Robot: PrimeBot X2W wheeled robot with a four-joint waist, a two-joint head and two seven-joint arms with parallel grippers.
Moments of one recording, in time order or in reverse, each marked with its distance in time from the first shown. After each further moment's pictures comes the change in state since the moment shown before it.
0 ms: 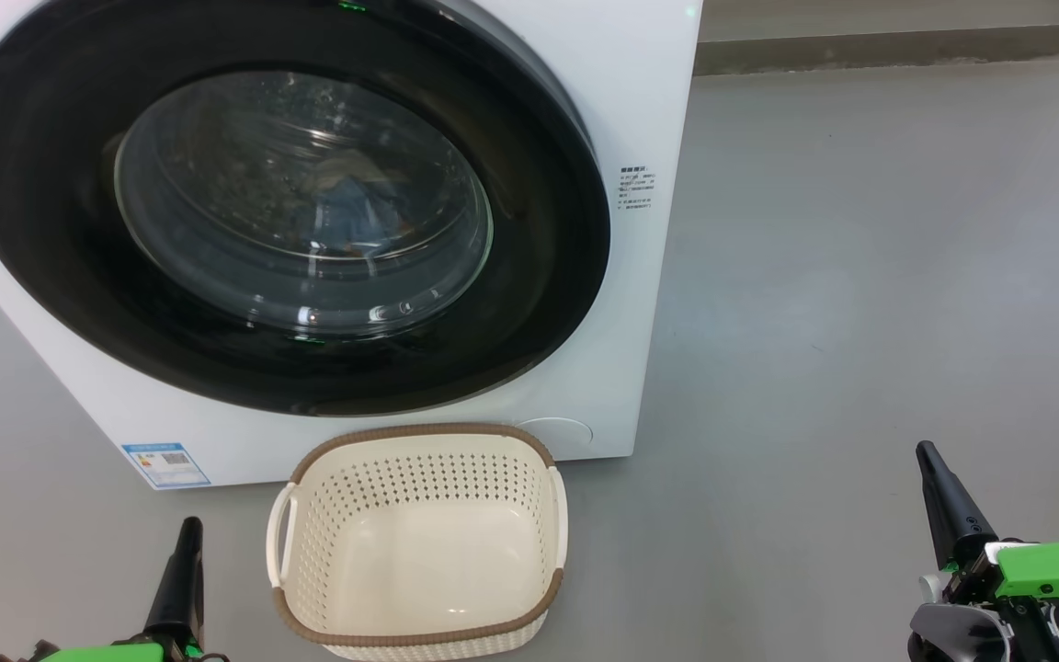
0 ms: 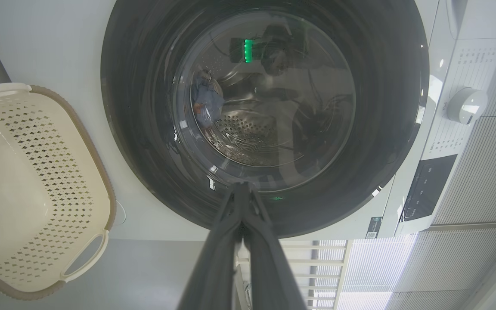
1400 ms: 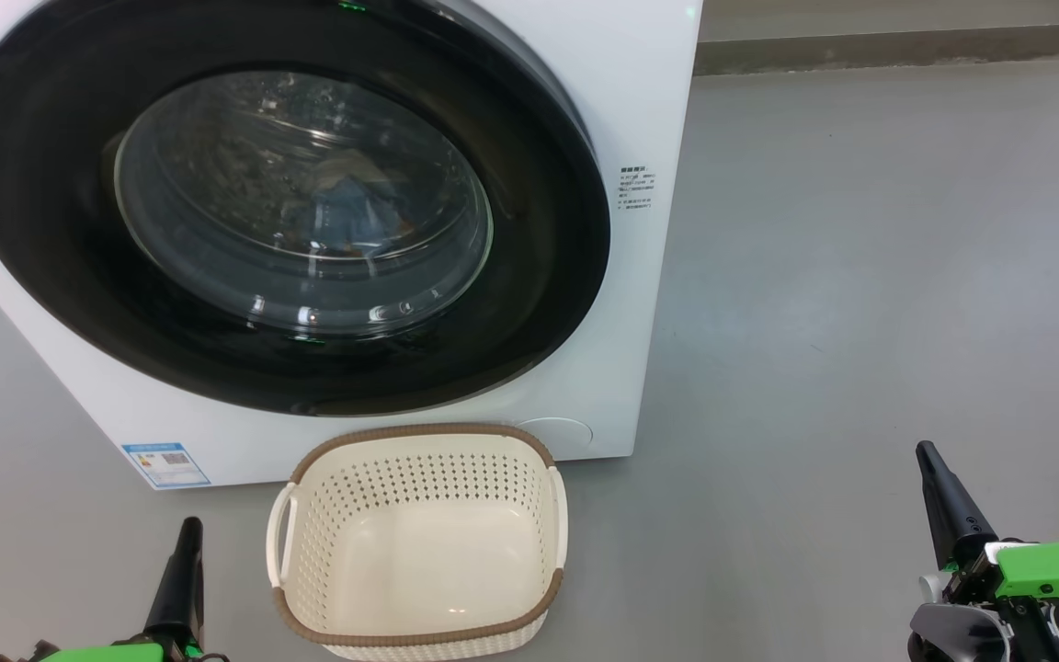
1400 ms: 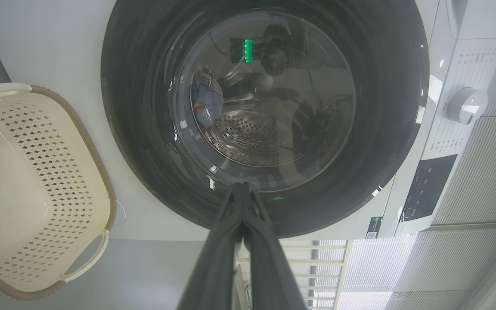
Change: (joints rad) left arm 0.000 0.000 0.000 0.000 0.000 0.000 0.000; right arm 0.000 0.000 0.001 0.000 0.000 0.000 0.000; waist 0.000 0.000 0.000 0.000
